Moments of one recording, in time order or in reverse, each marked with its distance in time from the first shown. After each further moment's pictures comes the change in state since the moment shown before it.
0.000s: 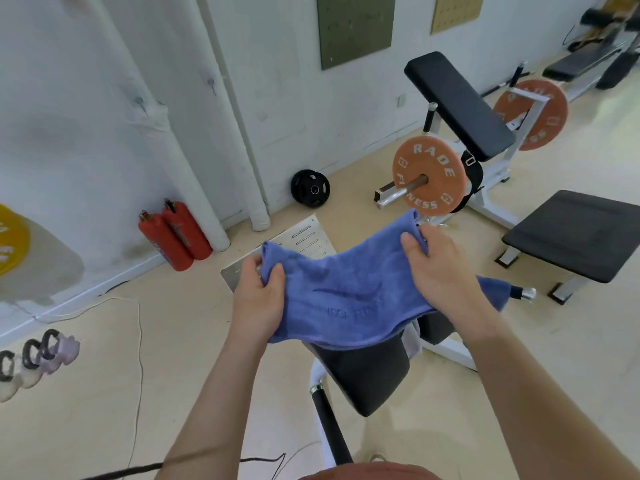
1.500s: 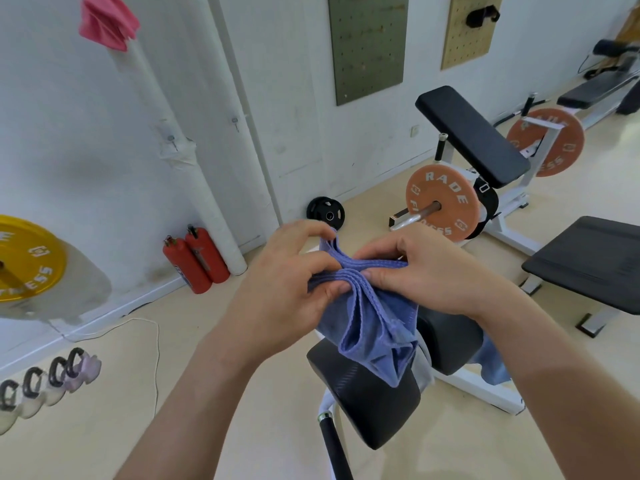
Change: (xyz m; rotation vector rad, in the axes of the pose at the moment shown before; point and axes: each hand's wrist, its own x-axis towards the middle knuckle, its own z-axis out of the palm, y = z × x) left_hand -0.039 0.105 -0.025 0.597 -0.236 0.956; right_hand -0.018 -0.082 -0.073 0.131 -0.567 -0.452
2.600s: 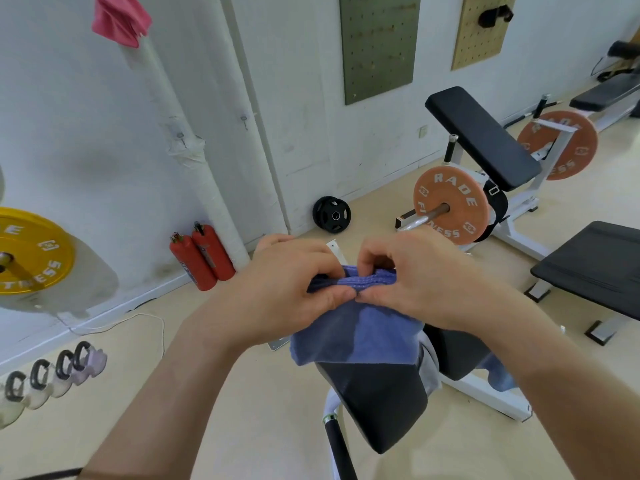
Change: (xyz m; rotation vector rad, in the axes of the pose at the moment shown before) left_hand 0.011 -0.013 -0.026 0.028 -0.268 0.034; right_hand 0.010 -0.014 0.011 -0.409 0.080 -0.107
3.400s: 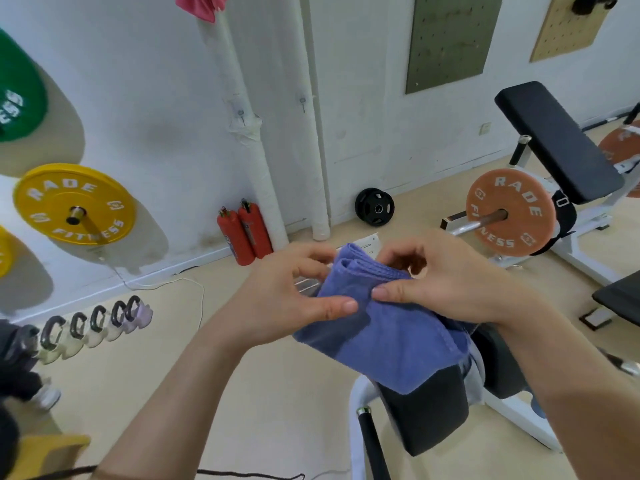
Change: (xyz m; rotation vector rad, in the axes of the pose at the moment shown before) left_hand -0.073 -0.049 -0.015 -0.469 0.116 -0.338; right_hand 0.051 -0.028 0.039 0.462 -0.197 -0.107
